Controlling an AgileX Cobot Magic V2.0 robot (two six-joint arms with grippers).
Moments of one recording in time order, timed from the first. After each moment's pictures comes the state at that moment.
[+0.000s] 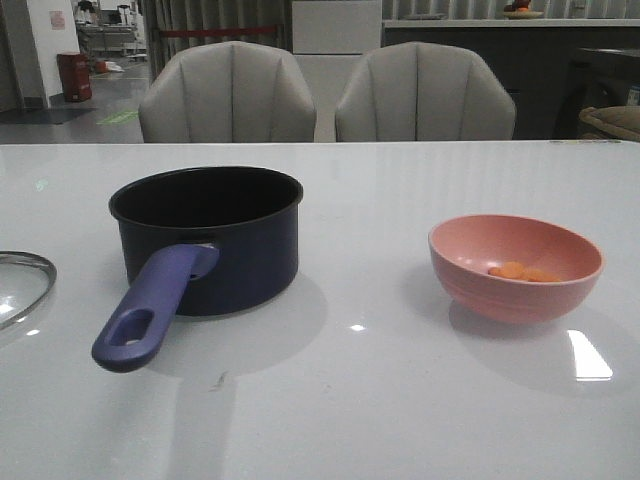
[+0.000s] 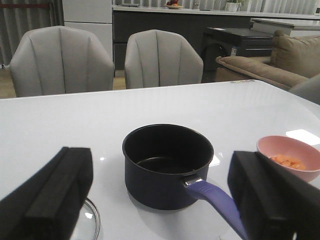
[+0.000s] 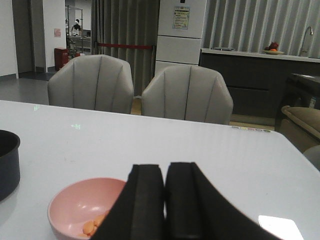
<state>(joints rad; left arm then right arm) -0.36 0.10 -0.33 -0.13 0.35 0.04 0.13 0.02 -0.07 -0.02 0.00 0.00</state>
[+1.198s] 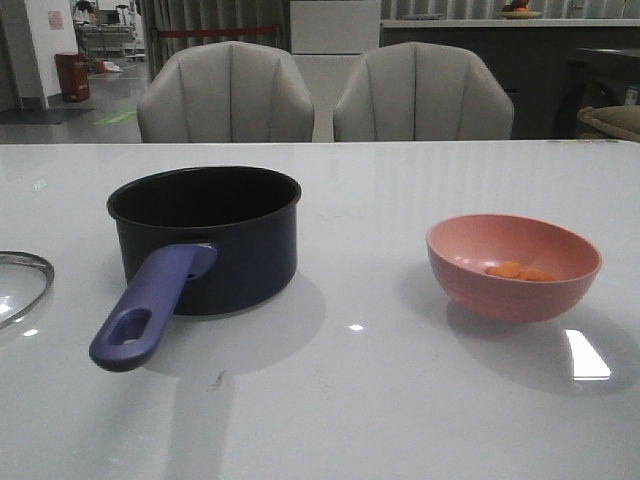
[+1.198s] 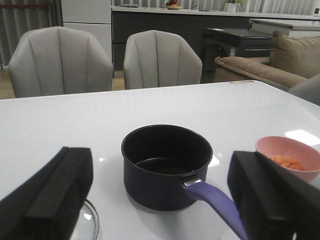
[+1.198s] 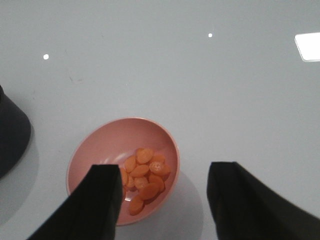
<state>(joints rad) -0.36 0.10 -0.33 -0.13 0.35 0.04 0.13 1.00 -0.62 0.26 0.23 -0.03</state>
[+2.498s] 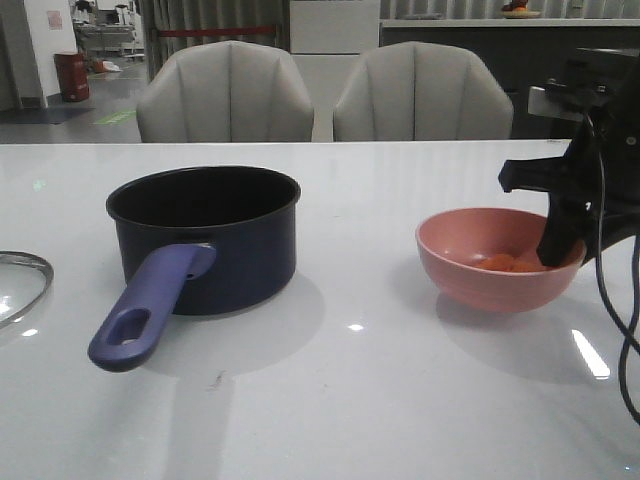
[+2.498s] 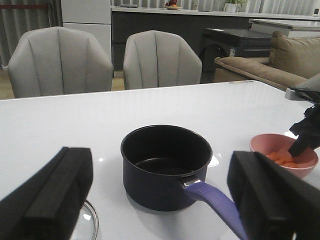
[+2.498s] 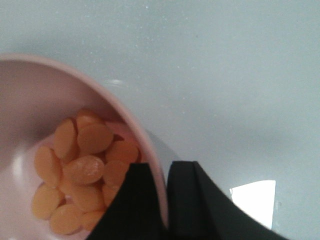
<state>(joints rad) -0.36 0.10 -0.33 -0.13 0.35 0.04 0.11 1.83 -1.16 0.26 0.56 -0.04</state>
